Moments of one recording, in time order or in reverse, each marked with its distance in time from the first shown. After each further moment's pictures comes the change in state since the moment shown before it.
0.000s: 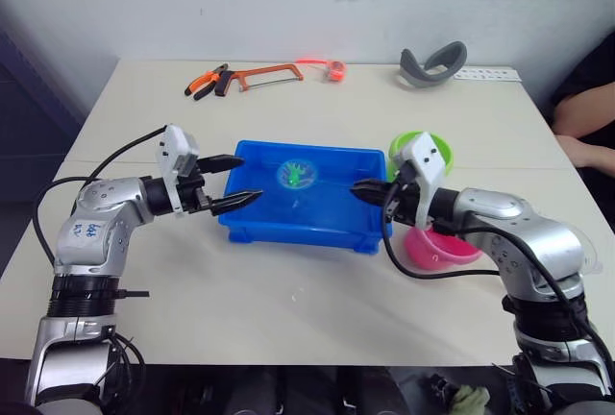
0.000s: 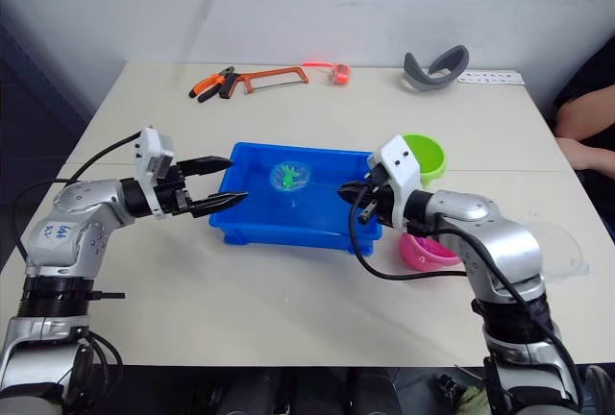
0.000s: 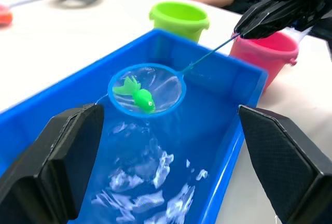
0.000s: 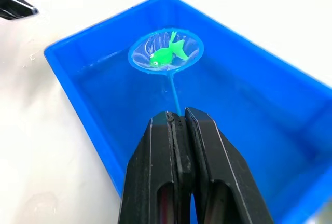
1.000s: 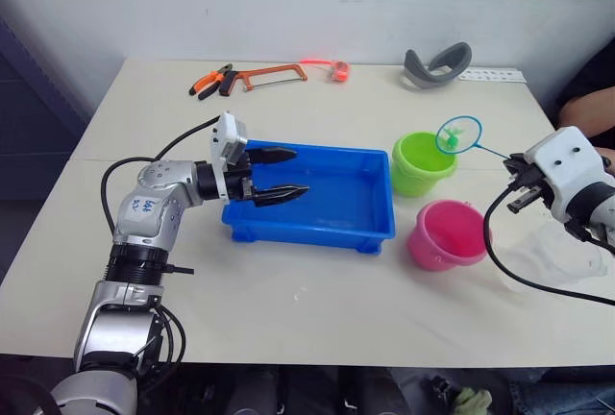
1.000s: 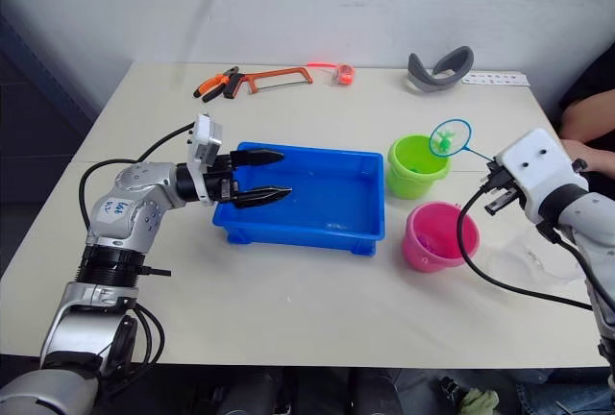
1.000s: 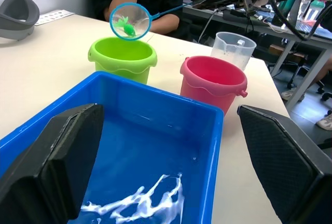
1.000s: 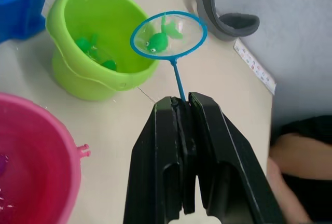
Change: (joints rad) left arm -0.158 -0.143 -0.110 0.146 0.005 -0.061 -0.083; right arm 0.351 -0.465 -0.204 0.140 -0.410 -0.559 -0.102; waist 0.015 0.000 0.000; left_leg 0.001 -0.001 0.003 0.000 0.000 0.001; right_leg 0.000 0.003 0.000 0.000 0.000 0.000
